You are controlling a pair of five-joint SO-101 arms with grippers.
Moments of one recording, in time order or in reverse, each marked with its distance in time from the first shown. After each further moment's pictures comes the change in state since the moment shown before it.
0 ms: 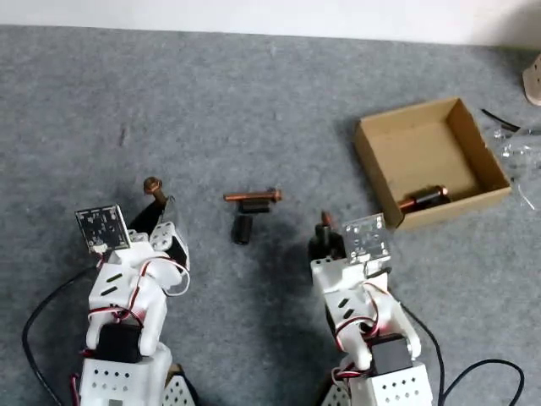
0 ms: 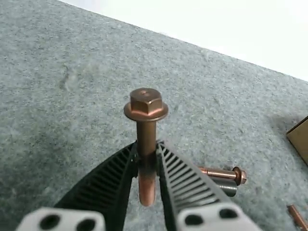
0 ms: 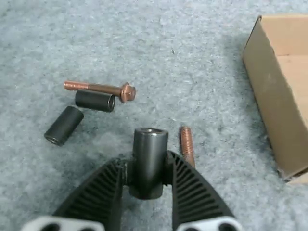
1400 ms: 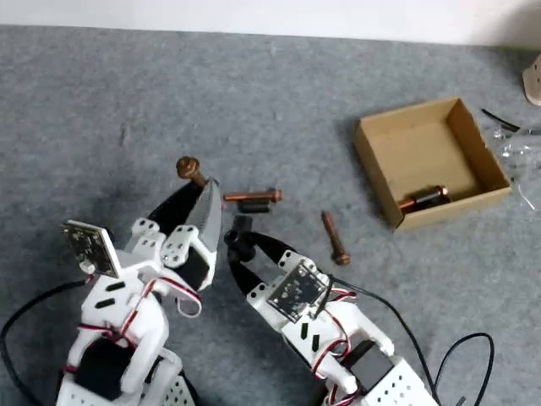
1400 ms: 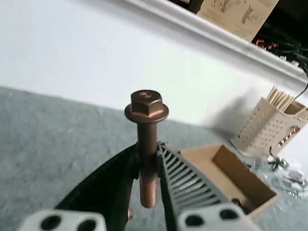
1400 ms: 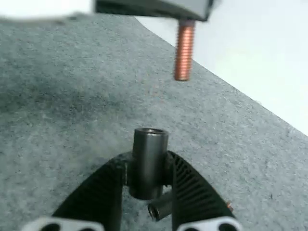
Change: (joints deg) left arm 17.8 0.0 -21.4 3.3 5.3; right arm -28.2 0.0 0.0 -19.9 14.4
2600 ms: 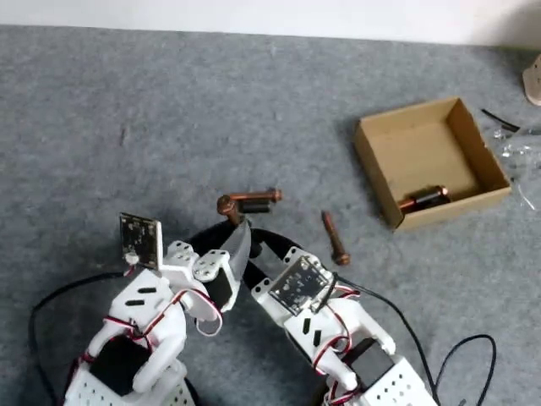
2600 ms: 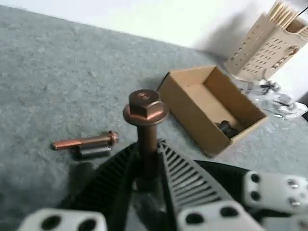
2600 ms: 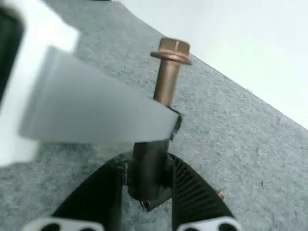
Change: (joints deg) left arm 10.5 -0.8 7.6 9.2 4.2; right arm 2.4 0.3 0.0 0.2 0.2
